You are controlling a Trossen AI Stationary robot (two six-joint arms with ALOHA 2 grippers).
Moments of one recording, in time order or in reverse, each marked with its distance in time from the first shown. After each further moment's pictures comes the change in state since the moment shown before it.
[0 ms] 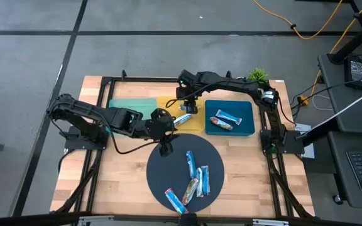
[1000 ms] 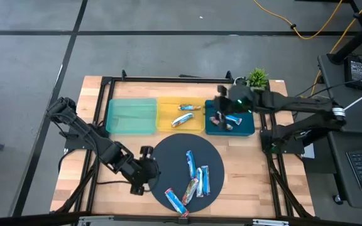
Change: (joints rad) left arm -0.370 0.034 -0.164 -0.096 0.105 0.027; right arm 0.278 -0.884 -0.639 0.344 0.128 0.288
